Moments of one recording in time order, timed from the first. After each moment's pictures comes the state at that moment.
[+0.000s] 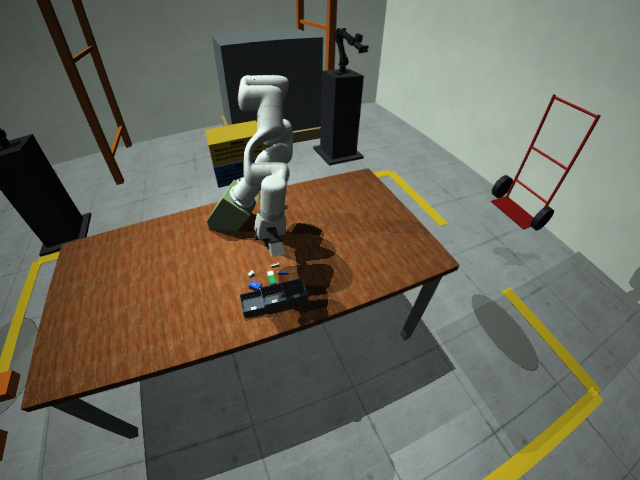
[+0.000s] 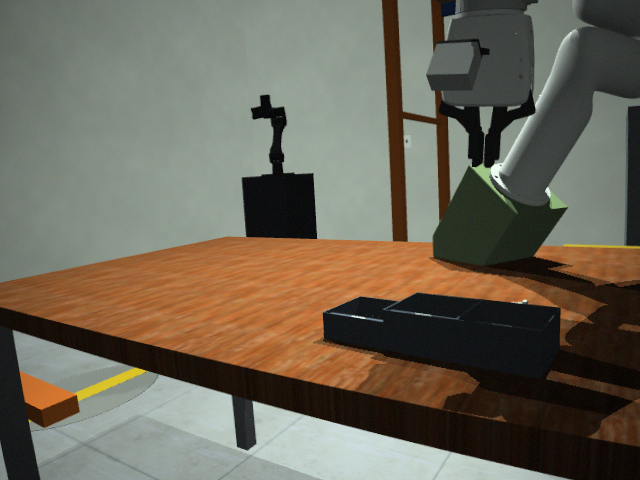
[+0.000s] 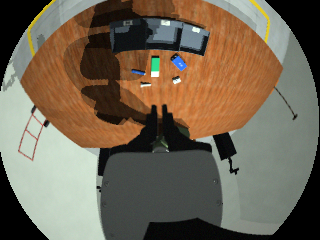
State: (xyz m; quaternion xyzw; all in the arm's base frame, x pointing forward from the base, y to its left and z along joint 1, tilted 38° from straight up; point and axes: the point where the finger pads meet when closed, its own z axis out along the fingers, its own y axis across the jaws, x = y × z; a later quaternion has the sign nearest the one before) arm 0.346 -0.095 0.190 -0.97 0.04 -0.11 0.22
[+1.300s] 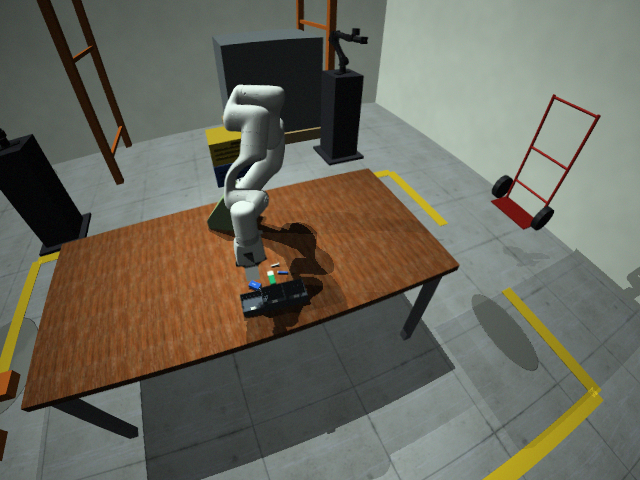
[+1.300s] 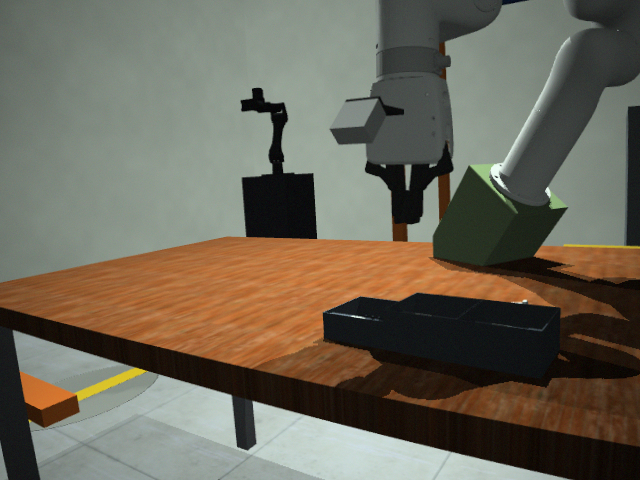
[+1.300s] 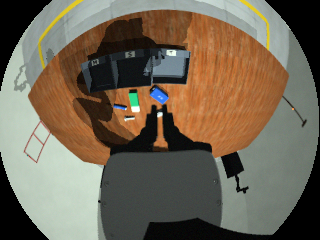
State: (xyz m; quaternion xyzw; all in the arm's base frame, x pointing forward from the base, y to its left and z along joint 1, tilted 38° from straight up) arm 0.410 -0.146 0.109 -0.95 0.09 -0.19 0.25
